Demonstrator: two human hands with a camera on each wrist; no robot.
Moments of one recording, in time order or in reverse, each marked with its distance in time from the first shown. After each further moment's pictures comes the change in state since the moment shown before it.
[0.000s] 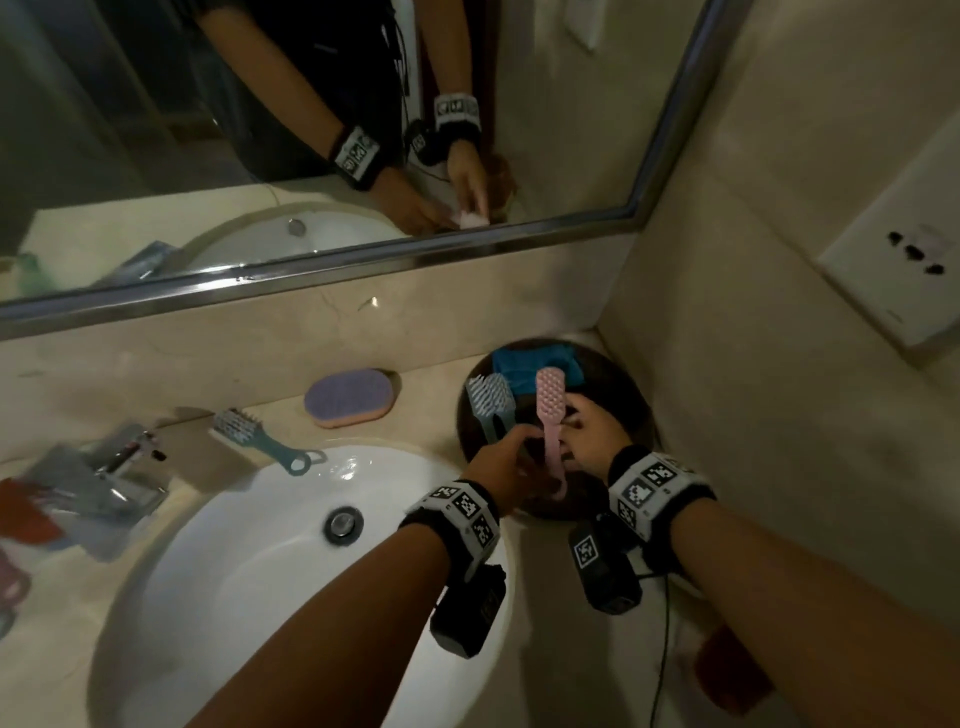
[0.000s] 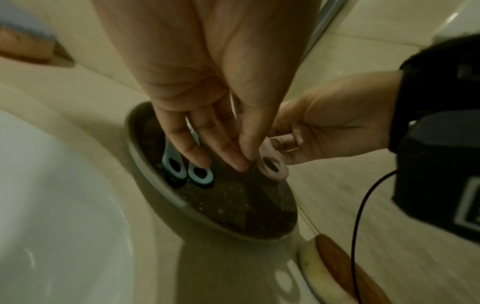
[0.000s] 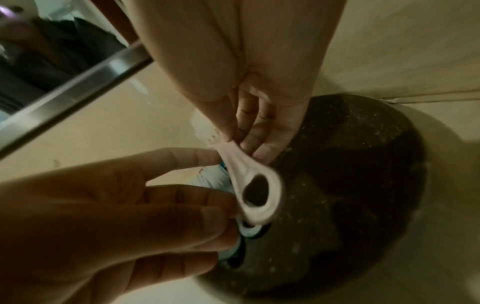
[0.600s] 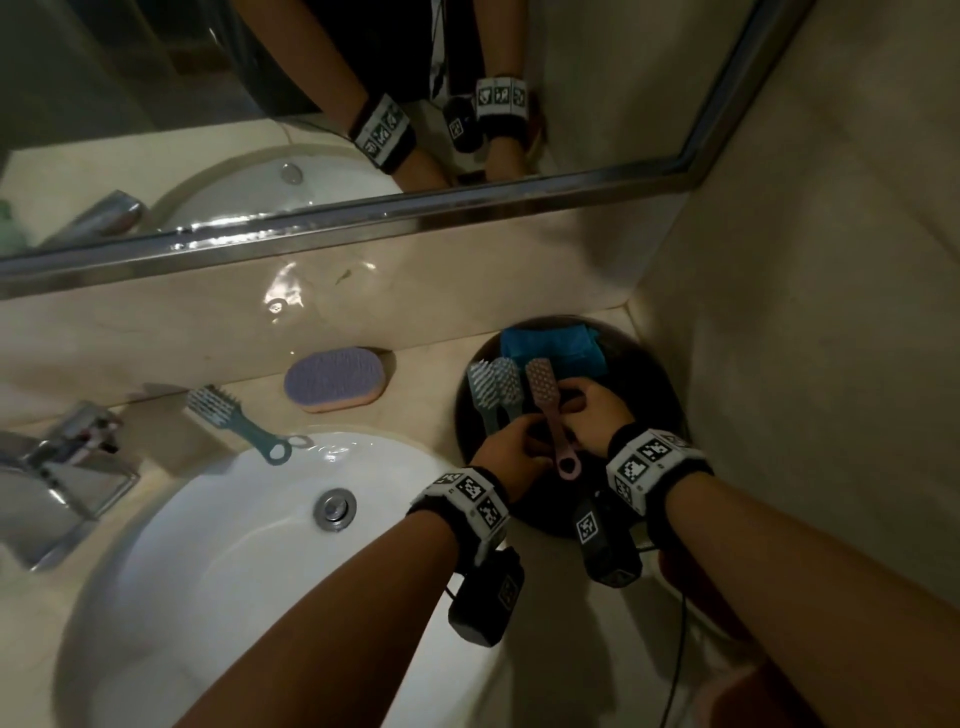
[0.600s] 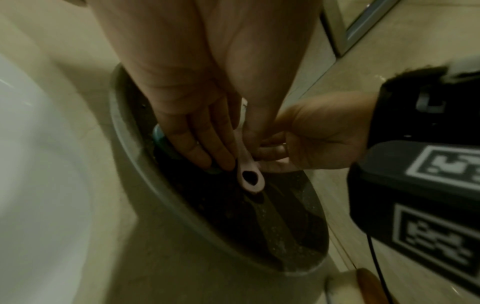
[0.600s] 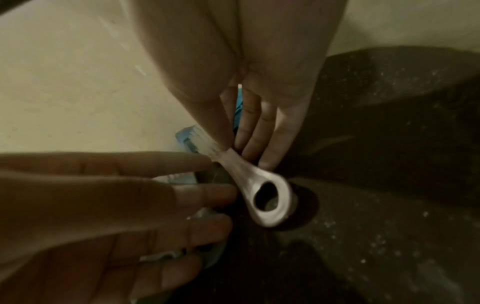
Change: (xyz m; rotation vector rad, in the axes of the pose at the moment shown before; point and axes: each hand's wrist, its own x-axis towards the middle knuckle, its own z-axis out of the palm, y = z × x) left_hand 0.062 -0.018 0.015 -0.109 0.020 -0.181; right_hand 0.068 0.012 -0.001 -0.061 -0.012 0.067
